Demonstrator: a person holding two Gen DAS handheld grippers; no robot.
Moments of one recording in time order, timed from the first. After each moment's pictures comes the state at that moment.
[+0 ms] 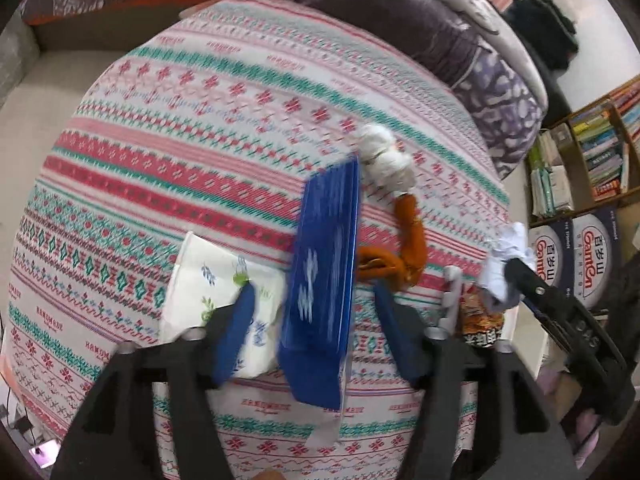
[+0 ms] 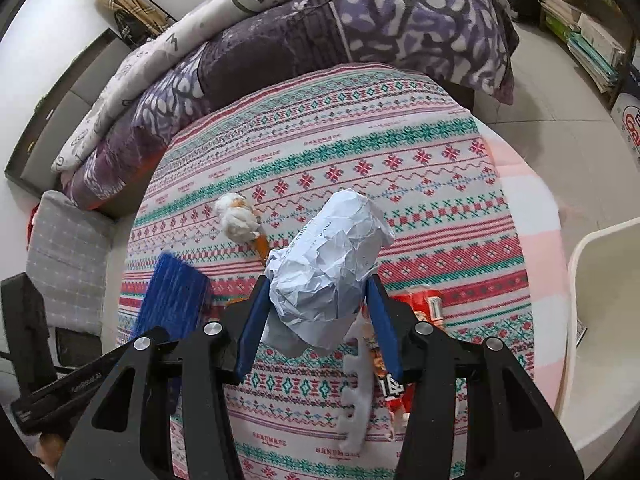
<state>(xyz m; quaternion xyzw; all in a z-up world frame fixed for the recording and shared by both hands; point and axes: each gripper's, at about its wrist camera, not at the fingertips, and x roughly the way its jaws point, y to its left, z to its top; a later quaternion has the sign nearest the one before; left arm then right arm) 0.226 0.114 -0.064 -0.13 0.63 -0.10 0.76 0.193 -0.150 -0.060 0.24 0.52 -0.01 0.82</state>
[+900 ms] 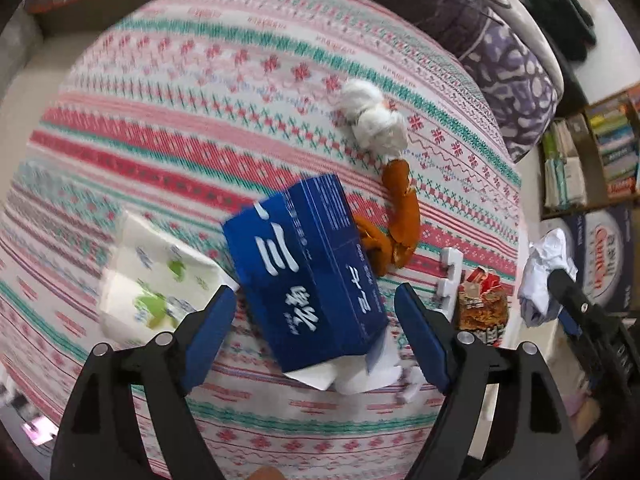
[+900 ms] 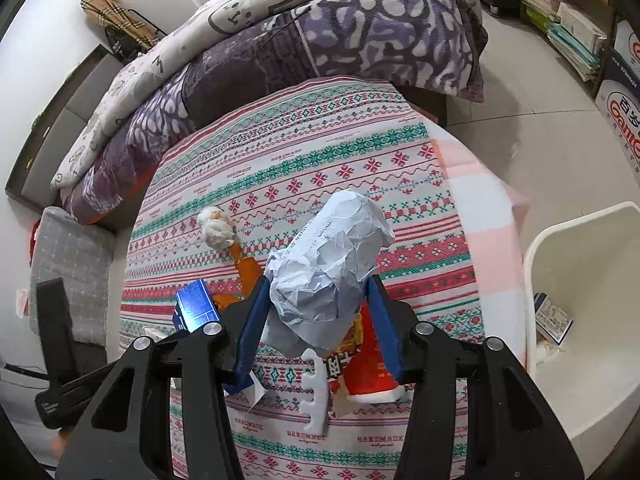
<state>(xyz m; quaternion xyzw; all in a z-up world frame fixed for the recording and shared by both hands) 0.220 0.070 -0.086 -0.14 0.66 -0.08 0.74 0.169 -0.190 -0.049 0.25 0.52 -0.02 0.82</state>
